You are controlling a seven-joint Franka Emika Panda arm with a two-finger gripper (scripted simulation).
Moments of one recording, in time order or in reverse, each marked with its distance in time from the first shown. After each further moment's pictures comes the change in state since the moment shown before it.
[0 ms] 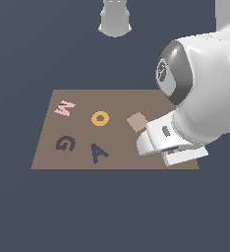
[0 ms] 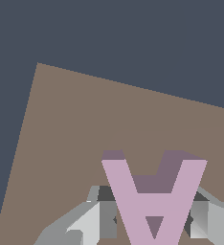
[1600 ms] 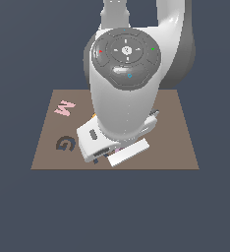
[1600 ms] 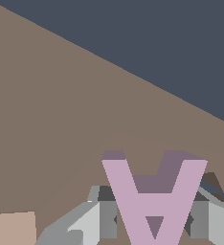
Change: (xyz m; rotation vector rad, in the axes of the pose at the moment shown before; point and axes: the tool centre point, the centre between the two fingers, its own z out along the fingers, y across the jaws) arm -0.037 0.142 -0.007 0.000 -0.002 -0.236
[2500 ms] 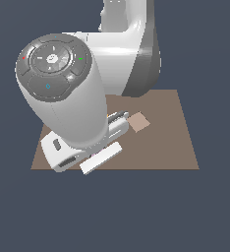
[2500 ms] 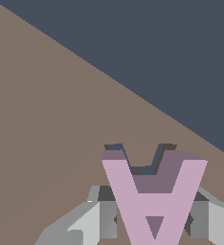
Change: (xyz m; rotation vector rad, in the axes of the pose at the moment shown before) arm -0.018 0.066 -0.002 0.000 -0.001 -0.108
